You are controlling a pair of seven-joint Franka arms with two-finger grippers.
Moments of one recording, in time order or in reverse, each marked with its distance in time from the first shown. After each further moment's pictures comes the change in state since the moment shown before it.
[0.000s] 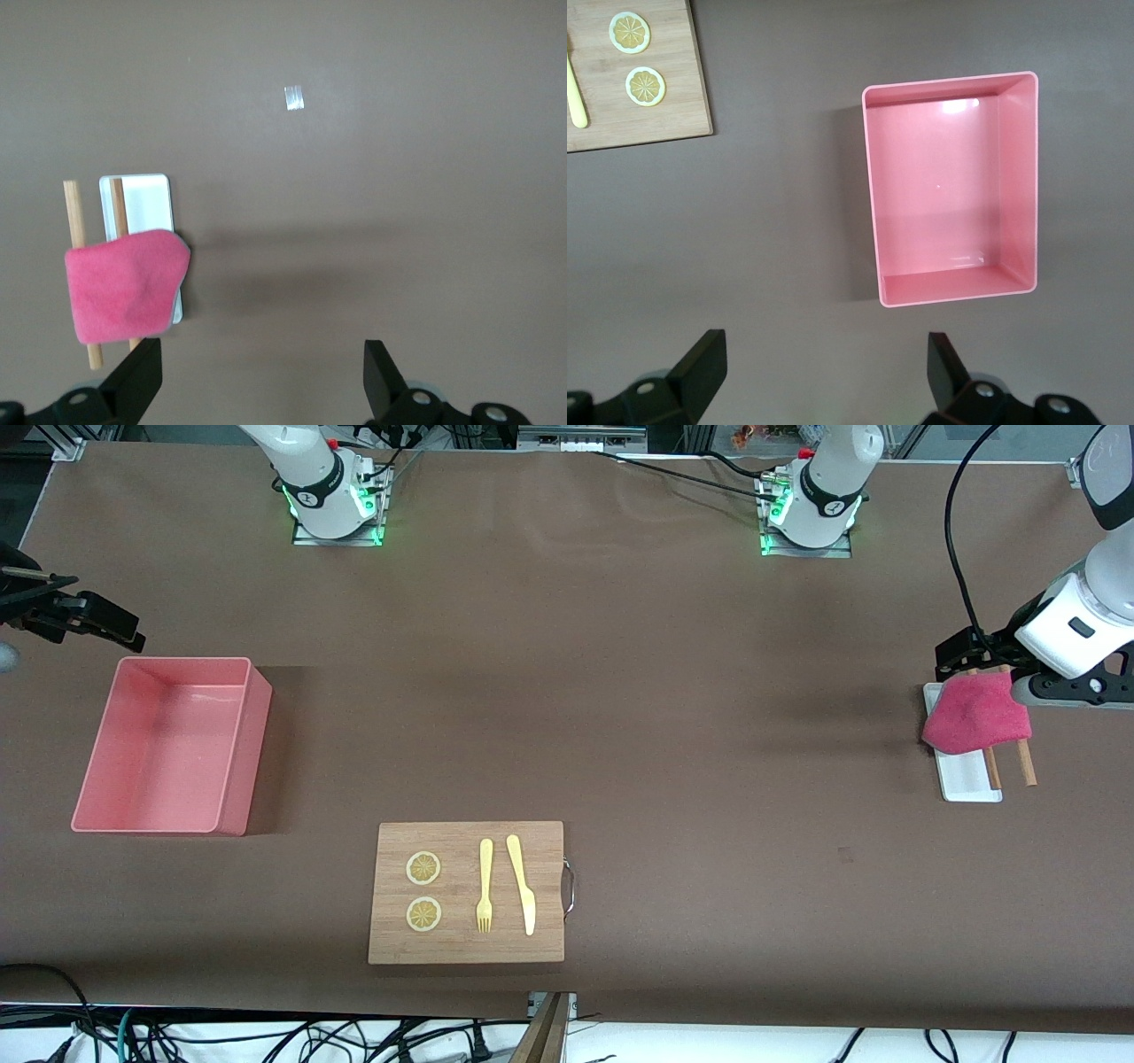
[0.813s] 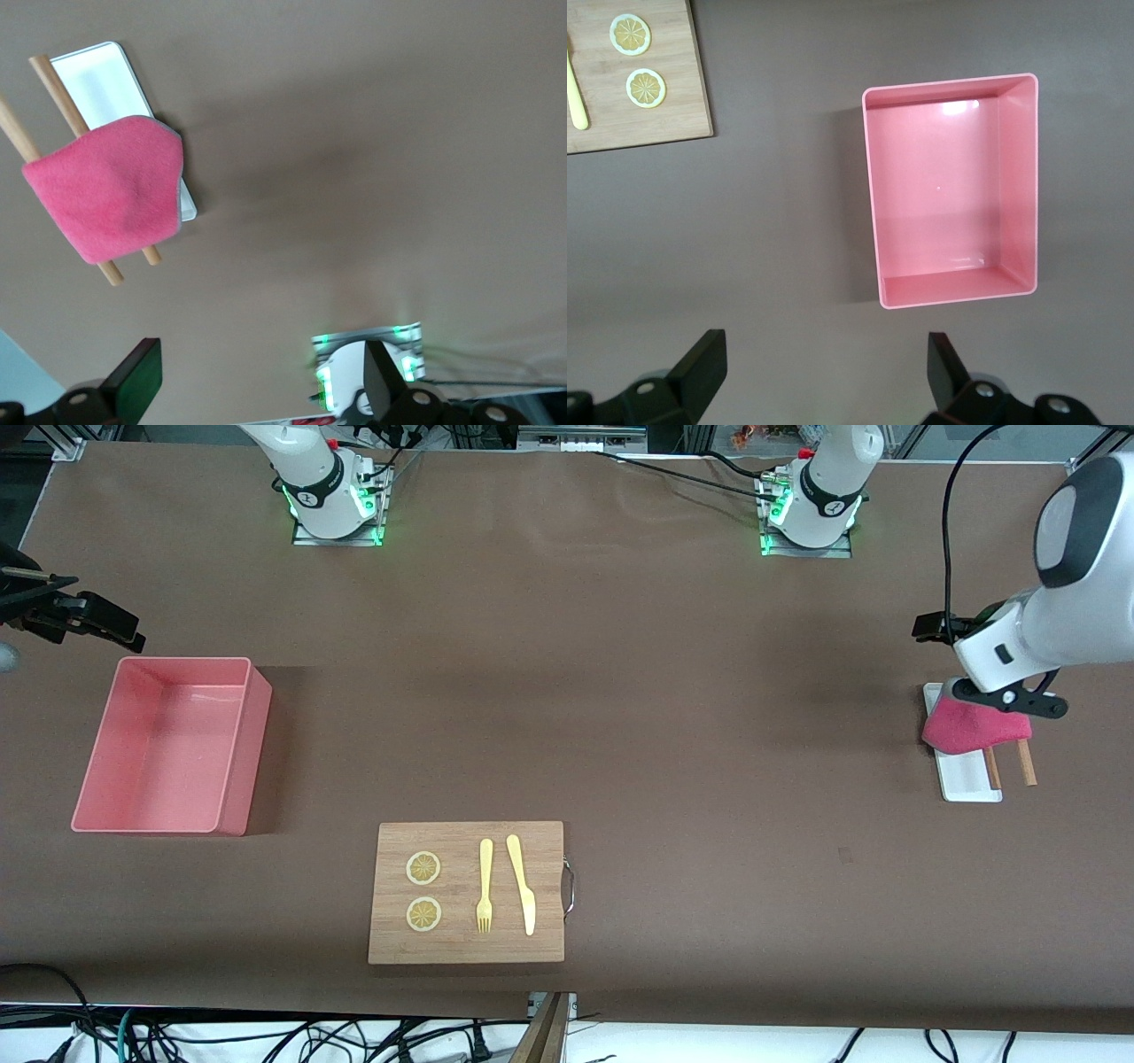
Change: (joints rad) left arm -0.008 0.127 -0.009 0.003 0.120 -0.246 0.228; right arm 0.000 0.002 0.000 0.000 0.000 0.007 0.000
